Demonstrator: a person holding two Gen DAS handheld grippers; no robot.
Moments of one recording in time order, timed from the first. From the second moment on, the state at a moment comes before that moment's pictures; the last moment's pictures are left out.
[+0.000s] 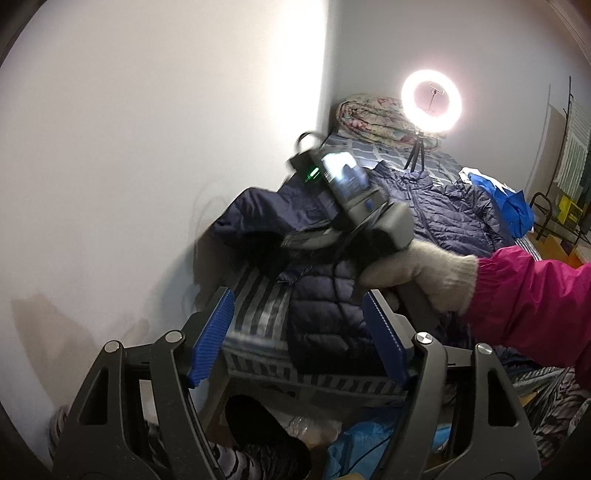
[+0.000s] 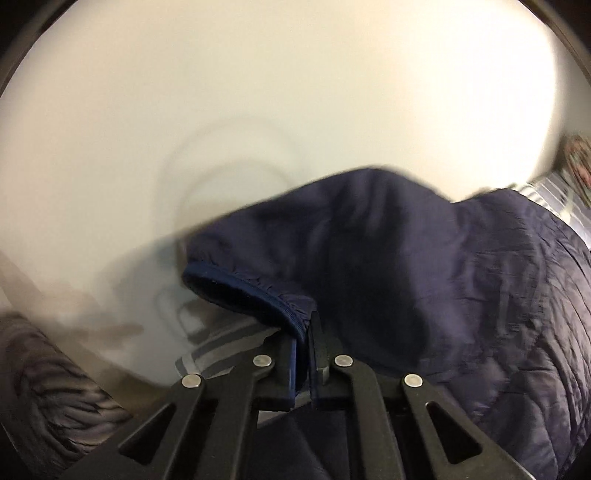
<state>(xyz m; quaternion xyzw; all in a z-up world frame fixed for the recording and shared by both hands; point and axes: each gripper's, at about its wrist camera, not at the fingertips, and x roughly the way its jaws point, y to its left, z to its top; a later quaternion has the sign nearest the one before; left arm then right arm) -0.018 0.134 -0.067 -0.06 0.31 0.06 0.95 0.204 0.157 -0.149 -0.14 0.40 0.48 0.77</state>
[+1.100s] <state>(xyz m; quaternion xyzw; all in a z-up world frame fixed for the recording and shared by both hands) 0.240 0.045 -0.084 0.01 0.37 -0.08 0.92 0.447 -0.177 -0.127 0.05 0.41 0.16 0.90</state>
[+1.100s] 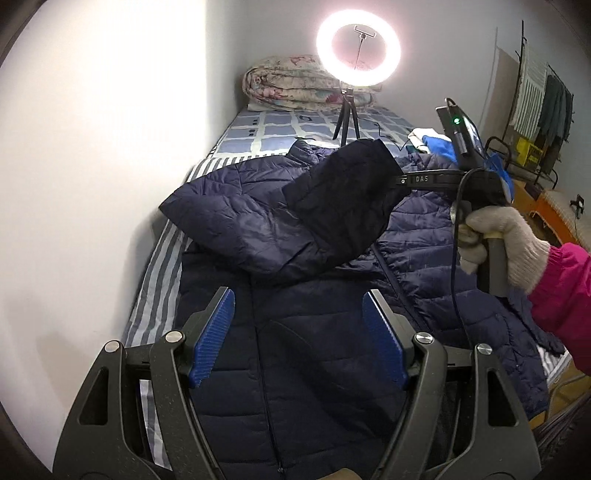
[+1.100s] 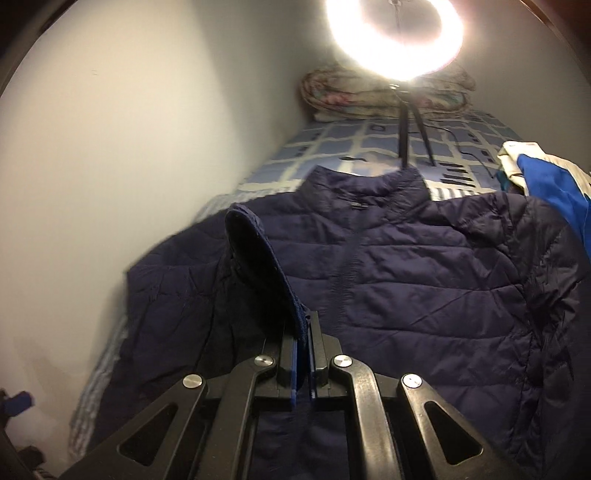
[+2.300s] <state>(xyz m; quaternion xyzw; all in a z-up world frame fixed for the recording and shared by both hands) 0.238 -0.015 -0.059 0.04 0.32 -0.13 0.94 0.411 -0.308 -0.104 0.05 0.40 0.01 0.92</state>
